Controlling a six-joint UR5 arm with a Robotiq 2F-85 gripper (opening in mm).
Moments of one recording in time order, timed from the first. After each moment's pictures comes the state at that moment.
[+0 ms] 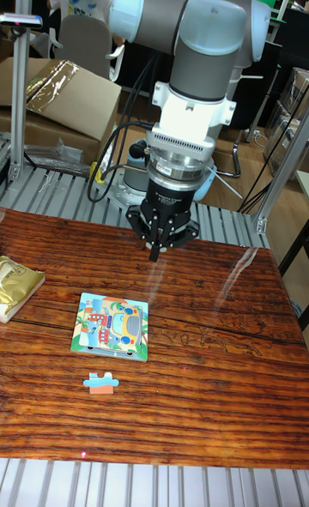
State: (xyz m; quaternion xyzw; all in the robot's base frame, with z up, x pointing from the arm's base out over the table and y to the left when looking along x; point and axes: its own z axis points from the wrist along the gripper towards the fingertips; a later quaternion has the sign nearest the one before) arm 0.539 0.013 0.184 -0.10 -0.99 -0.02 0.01
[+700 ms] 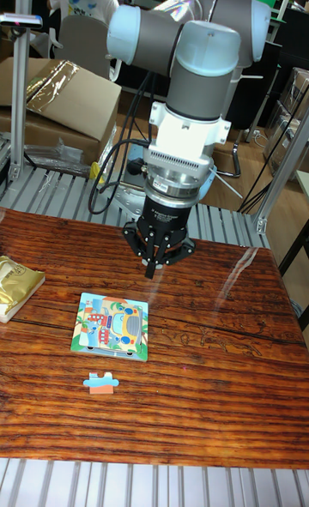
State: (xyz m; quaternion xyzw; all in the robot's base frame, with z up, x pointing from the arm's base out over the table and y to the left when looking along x) arm 0.555 0.013 0.159 -0.11 -0.99 -0.02 -0.01
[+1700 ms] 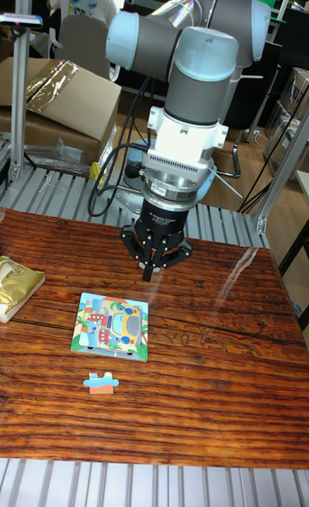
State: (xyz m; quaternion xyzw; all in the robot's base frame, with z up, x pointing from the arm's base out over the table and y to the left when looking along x) arm 0.551 0.011 0.152 -0.10 -1.00 -0.02 -0.01
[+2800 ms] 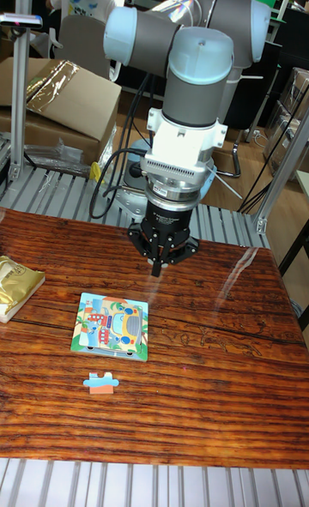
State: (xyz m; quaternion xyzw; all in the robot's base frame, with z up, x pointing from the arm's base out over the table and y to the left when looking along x) arm 0.538 0.027 0.153 -0.12 -0.99 -0.05 0.02
